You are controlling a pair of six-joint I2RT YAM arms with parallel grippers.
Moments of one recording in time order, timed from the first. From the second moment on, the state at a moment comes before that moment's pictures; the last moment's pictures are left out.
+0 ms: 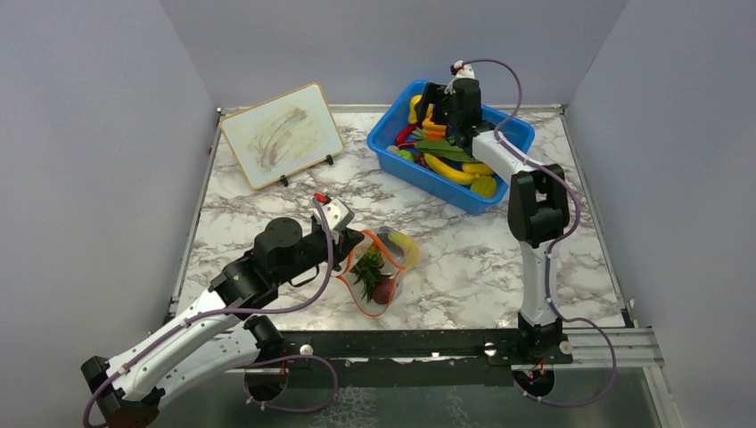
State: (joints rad) left arm -0.85 0.67 0.70 -0.28 0.06 -0.06; right arm 0.29 2.22 1.82 0.11 -0.01 0.32
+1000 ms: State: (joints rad) left arm -0.81 0.66 0.69 -0.27 0.10 -0.06; right arm 0.26 2.55 2.11 0.19 -0.12 0.37
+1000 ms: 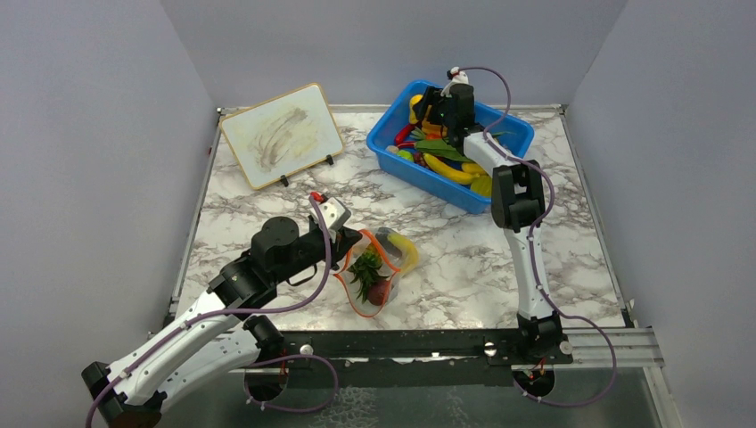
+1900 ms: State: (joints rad) left arm -0.77 0.67 0.69 -0.26 0.12 -0.06; right arm 0.26 2.41 1.99 0.26 -0.17 0.28
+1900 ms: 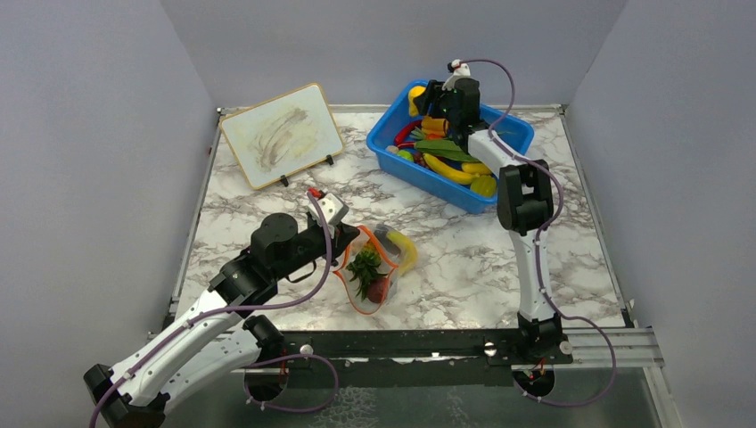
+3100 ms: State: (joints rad) left arm -0.77 0.90 0.89 -0.29 0.02 -0.27; right arm 0.32 1.21 1.06 0.12 -0.42 0.25
